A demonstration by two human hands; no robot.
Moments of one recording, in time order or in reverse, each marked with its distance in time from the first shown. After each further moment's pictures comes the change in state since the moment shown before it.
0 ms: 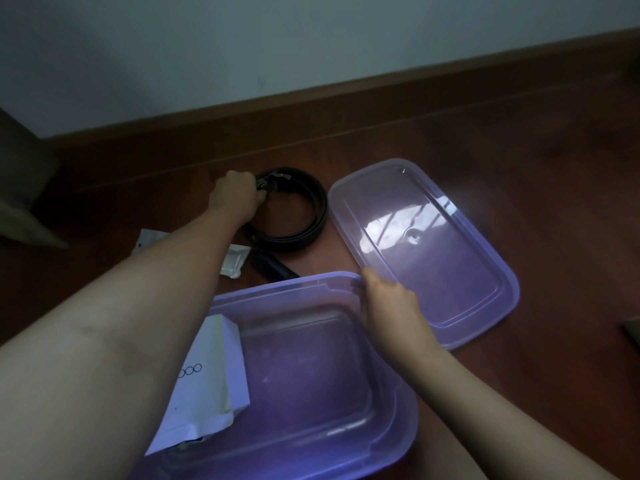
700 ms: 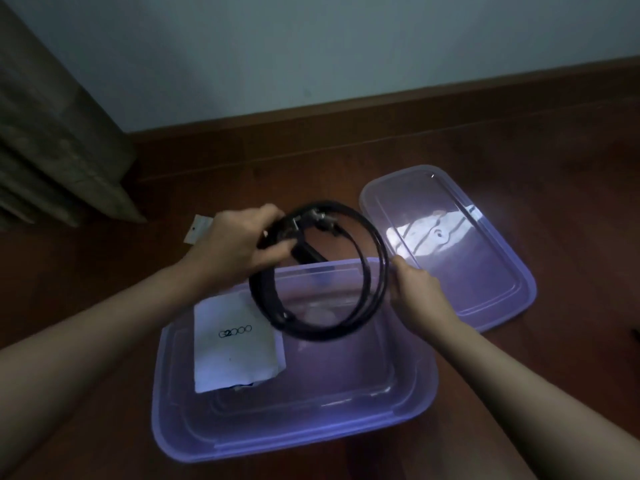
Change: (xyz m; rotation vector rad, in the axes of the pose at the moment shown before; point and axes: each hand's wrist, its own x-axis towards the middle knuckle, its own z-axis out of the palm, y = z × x) left_hand -0.169 -0.053 -0.065 -0.228 0.213 0.666; right_hand -0.006 -0.007 -0.013 0.103 -0.033 -0.020
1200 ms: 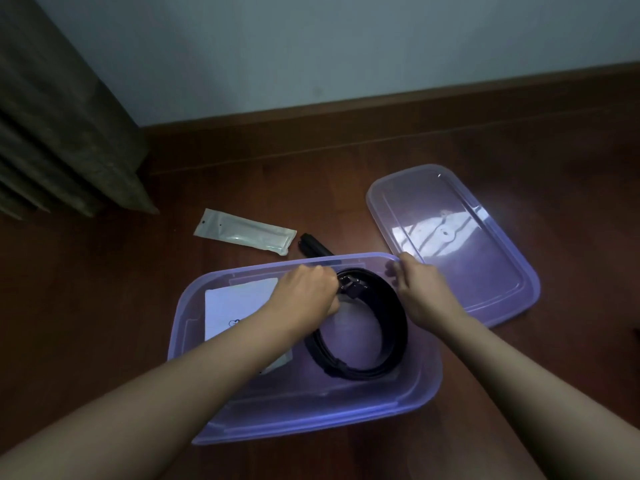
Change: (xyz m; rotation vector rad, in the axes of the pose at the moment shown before) left_hand -0.004 0.064 0.075 0.420 -0.472 -0.224; right_hand 0.005 0.007 0.007 0.090 0.020 0.052
